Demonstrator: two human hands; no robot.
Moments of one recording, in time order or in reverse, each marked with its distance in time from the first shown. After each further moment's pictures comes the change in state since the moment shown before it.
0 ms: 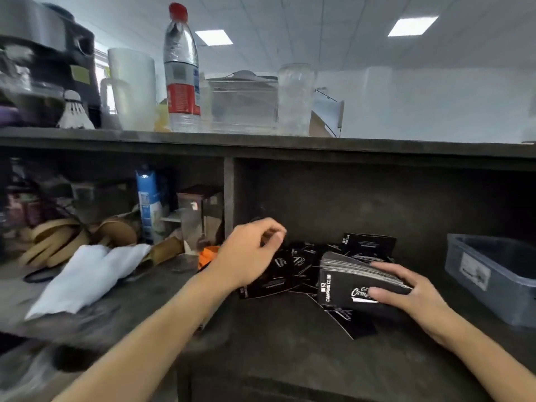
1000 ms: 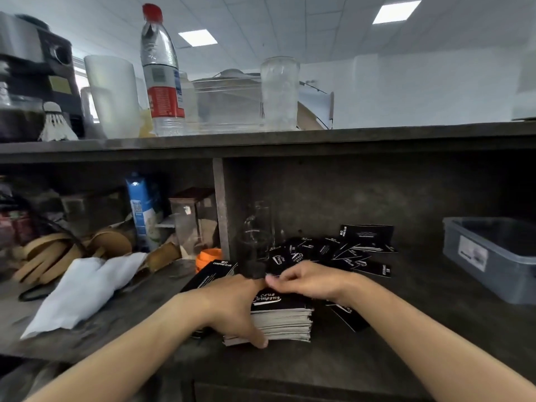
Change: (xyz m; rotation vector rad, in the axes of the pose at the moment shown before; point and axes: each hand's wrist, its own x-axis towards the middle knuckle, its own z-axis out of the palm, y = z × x) left_hand -0.034 0.002 -0.004 0.586 -0.769 -0.114; right_hand 0.057 -0.048 0.134 -0.309 -0.510 0.171
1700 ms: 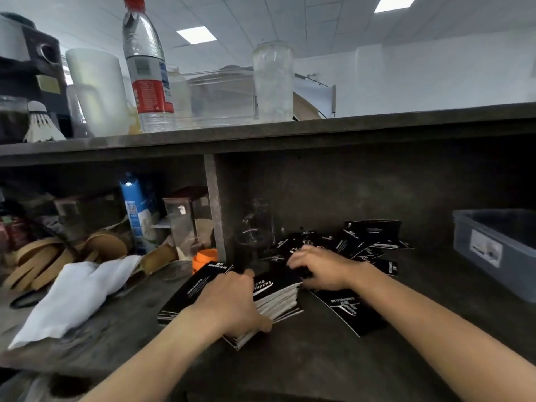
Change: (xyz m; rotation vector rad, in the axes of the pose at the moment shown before) left_hand 0.023 0.009 0.015 -0.082 0.123 -0.319; right_hand 0.063 0.064 -0.049 -0.875 0.087 -0.331
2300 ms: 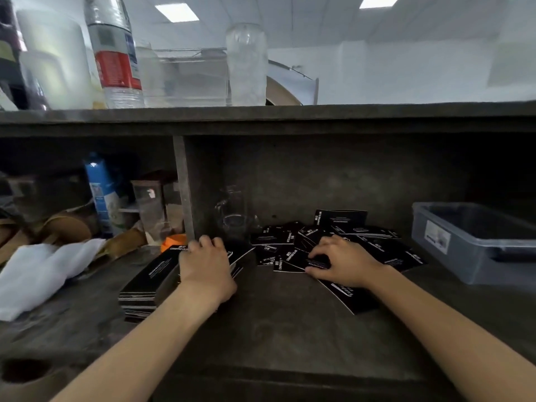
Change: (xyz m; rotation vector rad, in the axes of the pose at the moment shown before) left_hand 0.025 0.027 0.010 0.193 0.186 -0.221; right_hand -0.094 0.040 -0.001 -0.131 0.119 0.322
